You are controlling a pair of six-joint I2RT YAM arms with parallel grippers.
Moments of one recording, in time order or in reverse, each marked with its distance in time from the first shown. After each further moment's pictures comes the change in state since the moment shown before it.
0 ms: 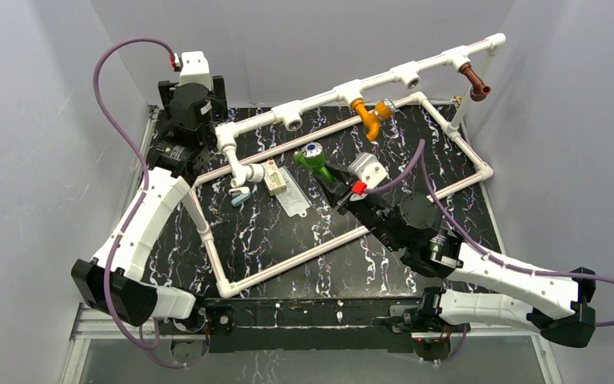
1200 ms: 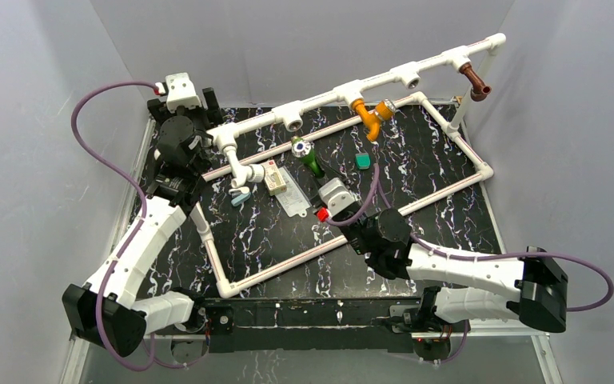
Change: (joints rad) left arm 0.008 -0.169 -0.341 0.413 0.028 0.029; right arm -0.003 0.208 -0.220 0.674 0.060 -0.437
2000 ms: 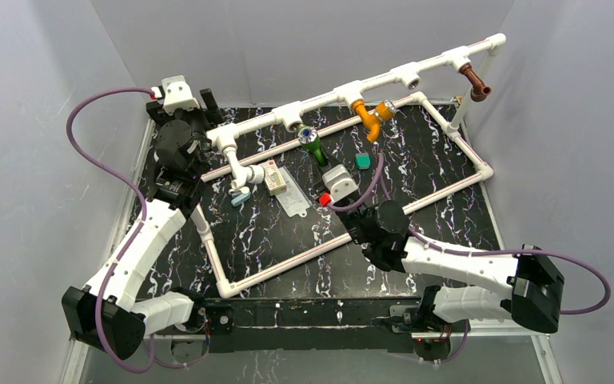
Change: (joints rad) left arm 0.000 -0.023 -0.043 0.069 0.015 -0.029; right arm -0.070 0.043 0.026 0.053 -0.001 0.024
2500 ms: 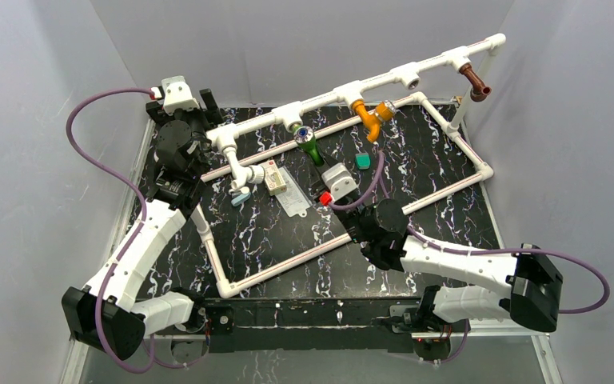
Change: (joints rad) left arm 0.000 -0.003 -0.003 0.004 0.000 0.000; right arm -0.001 0.013 0.024 -0.006 -0.030 0.045
